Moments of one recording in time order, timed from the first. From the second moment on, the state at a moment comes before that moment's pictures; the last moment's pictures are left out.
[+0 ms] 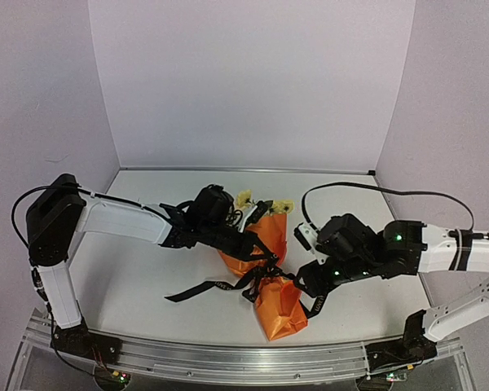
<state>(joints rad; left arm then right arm) -0.96 1.85 1.16 0.10 0.53 -0.50 1.12 1.23 0.92 -0.65 0.13 0.51</state>
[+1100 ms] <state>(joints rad) -0.95 1.89 1.23 0.14 0.68 -0.71 1.16 1.47 0.58 -0.11 0.33 0.78</state>
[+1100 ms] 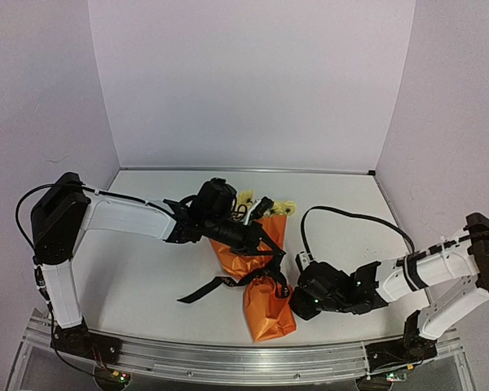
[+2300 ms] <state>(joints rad) -0.94 1.89 1.20 0.22 0.67 -0.76 0.98 1.31 0.73 -0.34 -0.21 0.68</state>
